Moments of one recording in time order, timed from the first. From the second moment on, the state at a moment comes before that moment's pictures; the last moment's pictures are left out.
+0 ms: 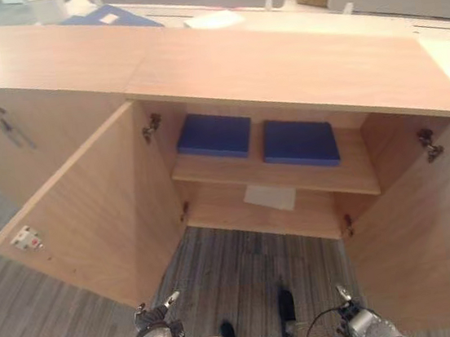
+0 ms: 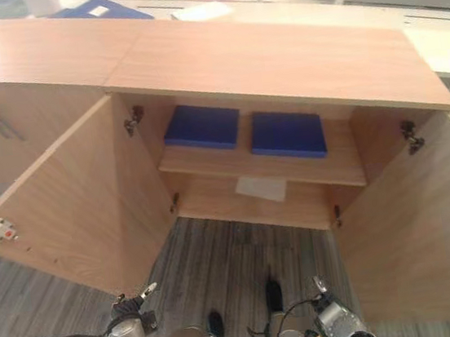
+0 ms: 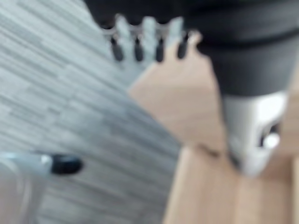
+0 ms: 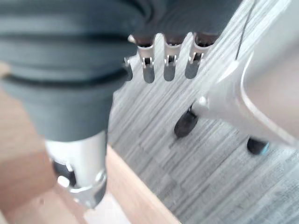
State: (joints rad) left arm 0.06 0.29 -0.37 0.63 -0.72 0.10 0.43; right arm -0.02 -0.15 0.19 1.00 1.34 0.07 -0.31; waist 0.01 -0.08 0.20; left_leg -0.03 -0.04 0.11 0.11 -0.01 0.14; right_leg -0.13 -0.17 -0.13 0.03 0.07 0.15
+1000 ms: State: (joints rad) left arm 0.04 0.40 -0.30 0.67 -0.72 0.15 0.38; right arm -0.06 -0.57 -0.31 1.13 1.44 -0.29 -0.26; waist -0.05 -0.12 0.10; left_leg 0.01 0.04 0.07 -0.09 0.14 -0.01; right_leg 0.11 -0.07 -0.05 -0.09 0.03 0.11
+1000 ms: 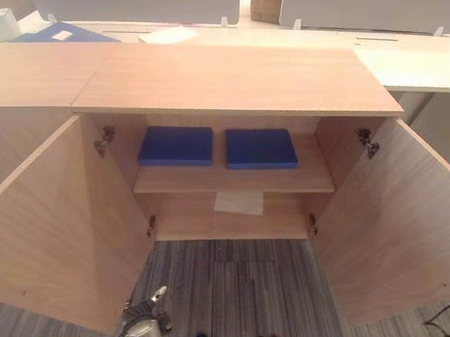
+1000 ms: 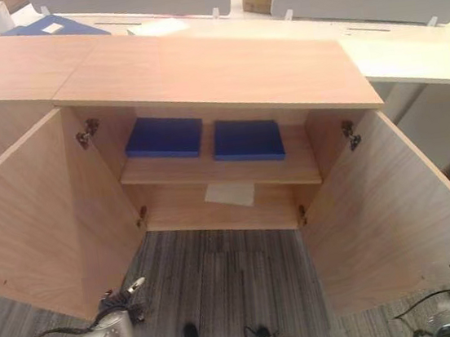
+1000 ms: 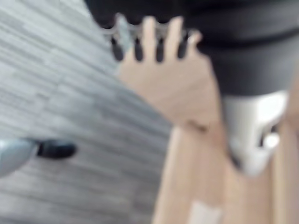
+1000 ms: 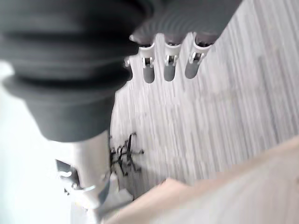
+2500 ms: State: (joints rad) left arm 0.08 0.26 -0.21 0.76 -0.73 0.06 0.47; right arm 0.06 -0.16 0.12 1.02 1.50 0.41 0.34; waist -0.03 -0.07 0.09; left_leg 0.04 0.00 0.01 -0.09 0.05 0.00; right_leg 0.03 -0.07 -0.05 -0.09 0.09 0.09
